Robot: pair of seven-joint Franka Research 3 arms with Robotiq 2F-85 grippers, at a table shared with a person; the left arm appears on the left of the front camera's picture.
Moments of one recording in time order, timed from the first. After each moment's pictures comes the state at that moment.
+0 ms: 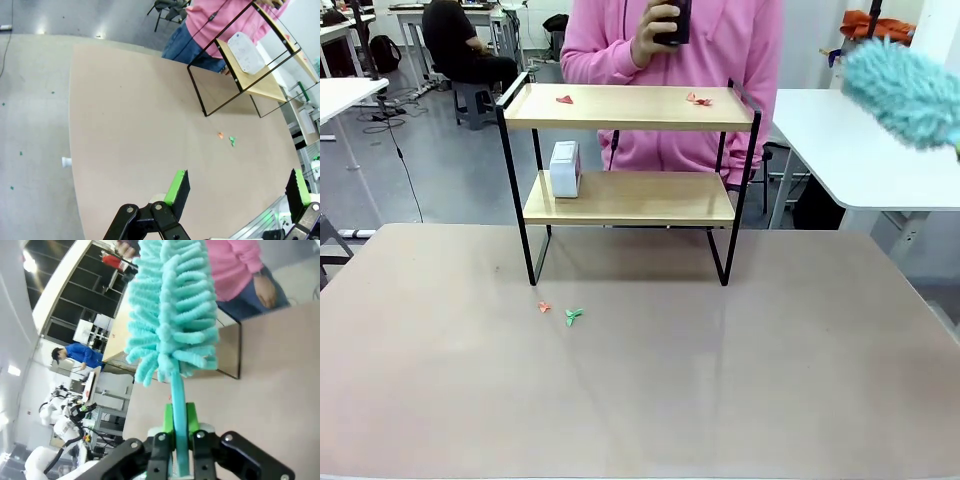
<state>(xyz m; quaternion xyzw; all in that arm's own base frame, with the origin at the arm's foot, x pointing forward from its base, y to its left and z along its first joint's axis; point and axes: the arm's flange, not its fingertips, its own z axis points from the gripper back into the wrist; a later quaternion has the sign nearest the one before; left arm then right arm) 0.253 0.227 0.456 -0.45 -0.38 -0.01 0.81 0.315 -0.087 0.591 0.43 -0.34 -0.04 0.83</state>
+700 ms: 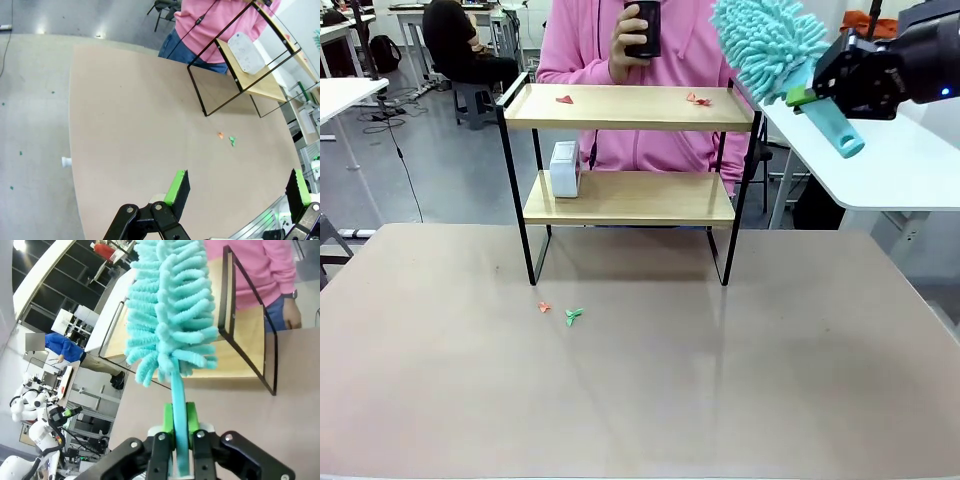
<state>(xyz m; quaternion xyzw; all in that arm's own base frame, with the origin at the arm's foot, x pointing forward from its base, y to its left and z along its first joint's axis) 0.254 0.227 0.456 -0.45 -0.38 -0.01 0.81 0.326 0.102 0.616 0.36 -0.37 0.00 0.85</state>
